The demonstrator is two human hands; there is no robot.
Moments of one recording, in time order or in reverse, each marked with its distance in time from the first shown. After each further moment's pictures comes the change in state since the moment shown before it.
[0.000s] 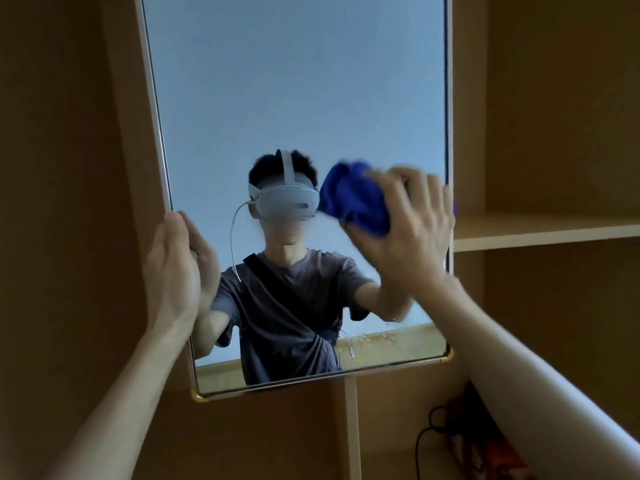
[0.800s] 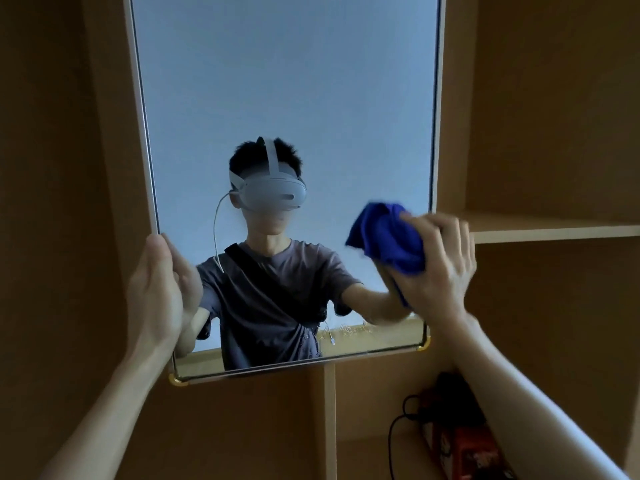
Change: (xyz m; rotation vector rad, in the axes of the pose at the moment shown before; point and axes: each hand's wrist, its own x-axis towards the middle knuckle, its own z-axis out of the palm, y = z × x) left_hand -0.036 -0.014 -0.005 -0.054 -0.047 -0.070; right_hand -0.066 0.044 -0.030 0.028 0.022 0.043
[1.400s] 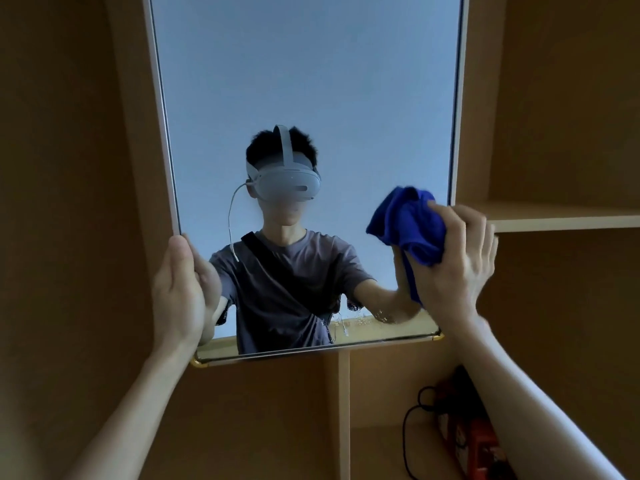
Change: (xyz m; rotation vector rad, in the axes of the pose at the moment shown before) left_hand -0.013 -0.015 -0.007 0.056 0.029 0.055; right_hand -0.014 -0.007 0.003 -0.067 0.019 0.159
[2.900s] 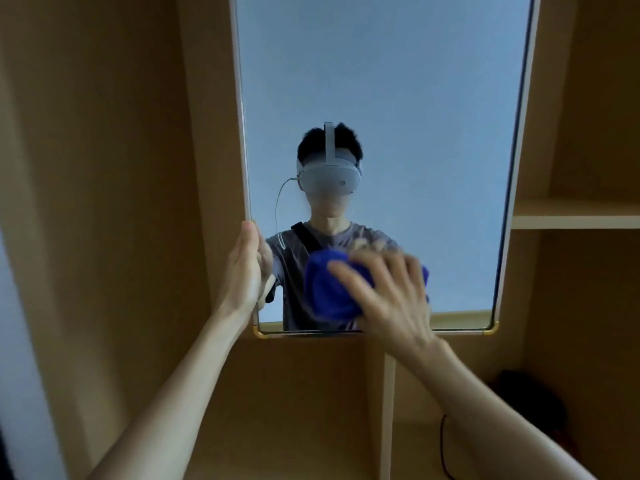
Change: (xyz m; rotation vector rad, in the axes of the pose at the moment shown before) left_hand 0.017 -0.016 -0.020 -0.070 -0.212 -0.132; right_hand -0.045 -0.117 -0.002 0.138 -0.407 -0.455
